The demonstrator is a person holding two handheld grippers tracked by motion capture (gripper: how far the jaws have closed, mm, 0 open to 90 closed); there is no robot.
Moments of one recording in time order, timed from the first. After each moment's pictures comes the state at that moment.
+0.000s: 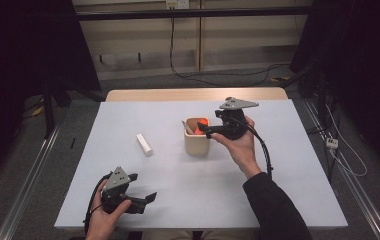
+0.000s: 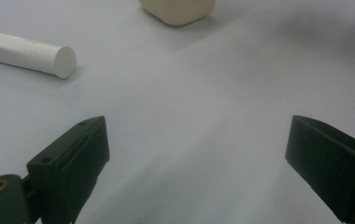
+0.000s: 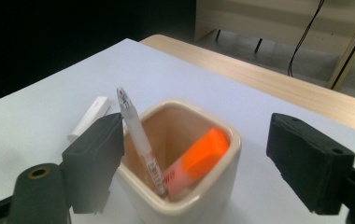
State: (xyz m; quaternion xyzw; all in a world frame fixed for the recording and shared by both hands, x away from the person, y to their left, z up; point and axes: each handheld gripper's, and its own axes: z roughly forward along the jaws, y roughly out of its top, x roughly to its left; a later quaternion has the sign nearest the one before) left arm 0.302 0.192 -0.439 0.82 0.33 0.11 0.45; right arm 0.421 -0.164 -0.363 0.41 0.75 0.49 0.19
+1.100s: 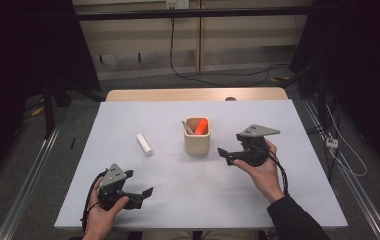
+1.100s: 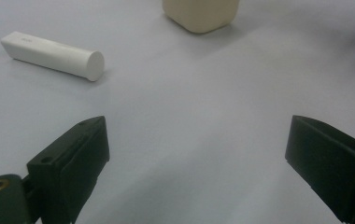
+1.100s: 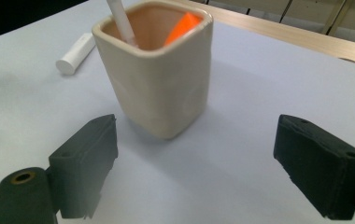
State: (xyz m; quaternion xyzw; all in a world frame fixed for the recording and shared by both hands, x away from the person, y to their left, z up) left arm 0.309 0.198 -0.436 0.81 0.36 0.13 0.45; right arm 0.361 -0.211 -0.399 0.43 0.76 0.44 0.20
